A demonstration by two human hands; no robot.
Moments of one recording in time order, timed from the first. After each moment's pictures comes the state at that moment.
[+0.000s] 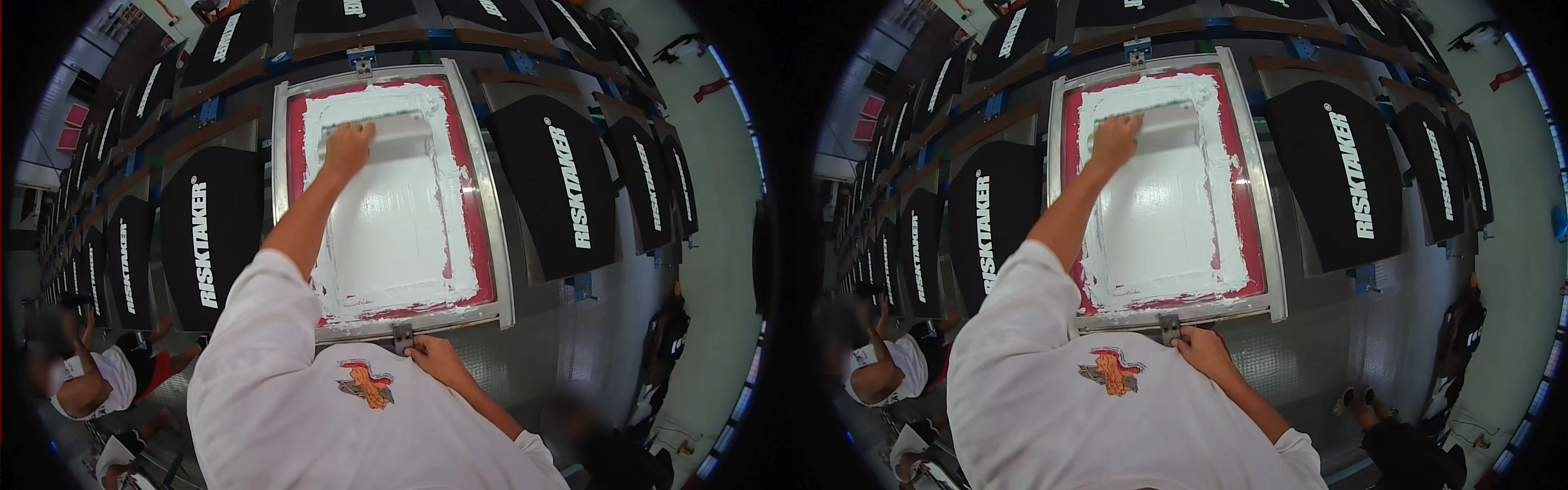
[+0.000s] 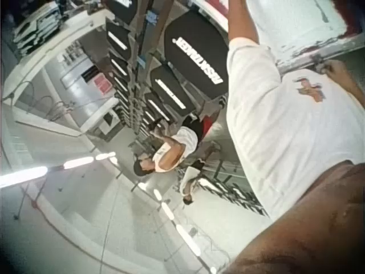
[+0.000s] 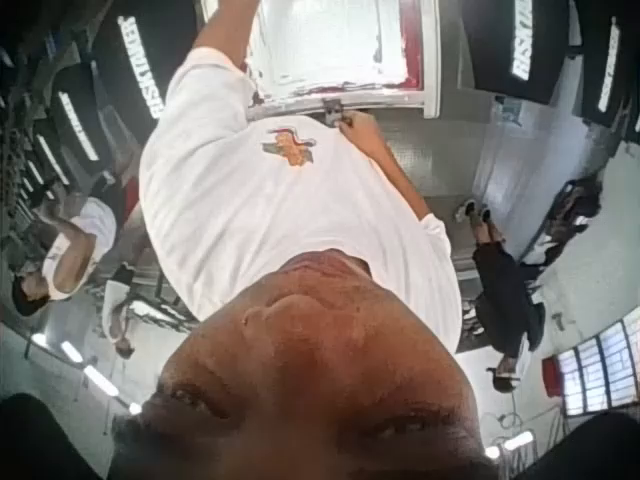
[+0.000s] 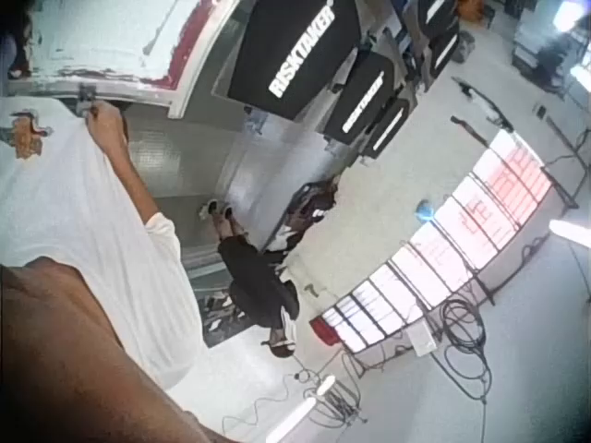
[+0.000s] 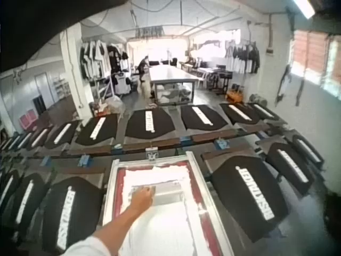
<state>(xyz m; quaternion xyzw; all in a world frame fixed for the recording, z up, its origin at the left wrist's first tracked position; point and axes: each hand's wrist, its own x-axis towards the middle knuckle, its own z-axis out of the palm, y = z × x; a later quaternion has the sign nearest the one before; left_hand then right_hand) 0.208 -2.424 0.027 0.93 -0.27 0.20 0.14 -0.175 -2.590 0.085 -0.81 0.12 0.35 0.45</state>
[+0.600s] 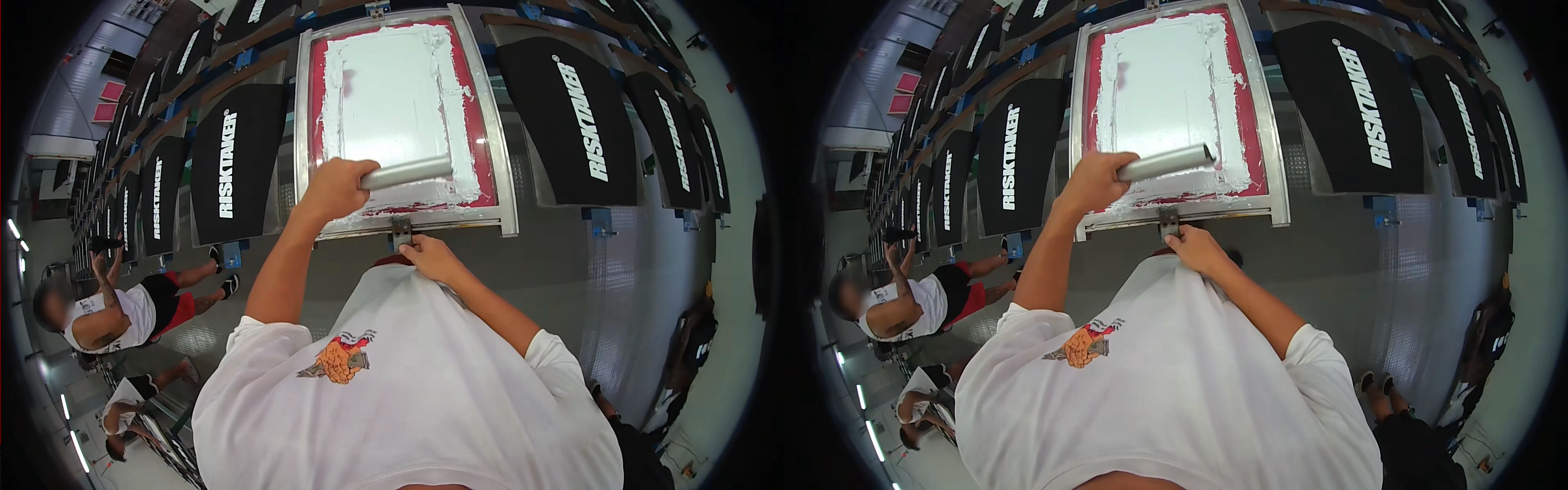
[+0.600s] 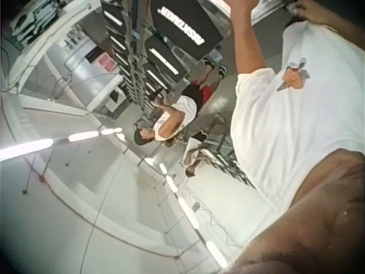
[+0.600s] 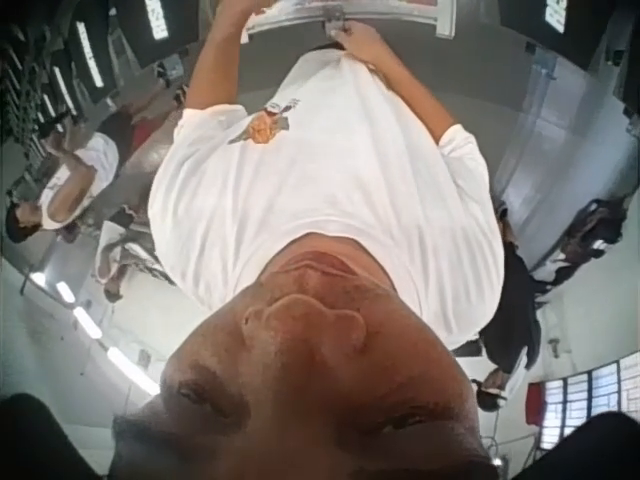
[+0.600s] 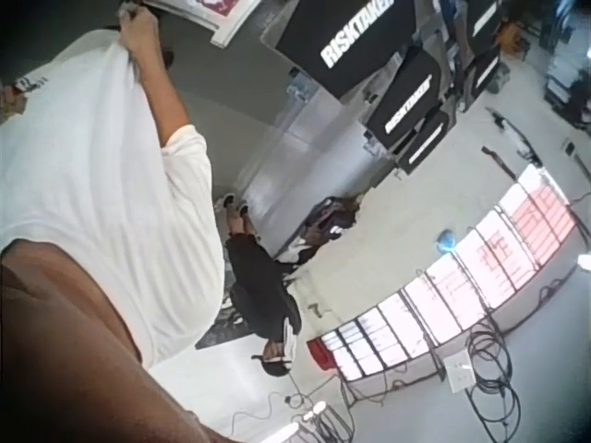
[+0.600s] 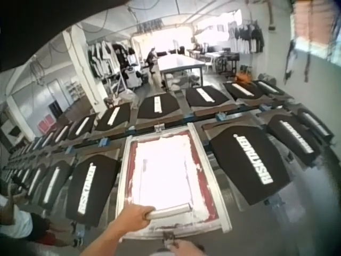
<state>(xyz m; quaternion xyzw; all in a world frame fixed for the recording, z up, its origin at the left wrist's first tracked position) -0.061 -2.414 0.161 0.94 -0.20 -0.11 0.24 -0.178 -2.604 0.044 -0.81 0.04 0.29 0.50</state>
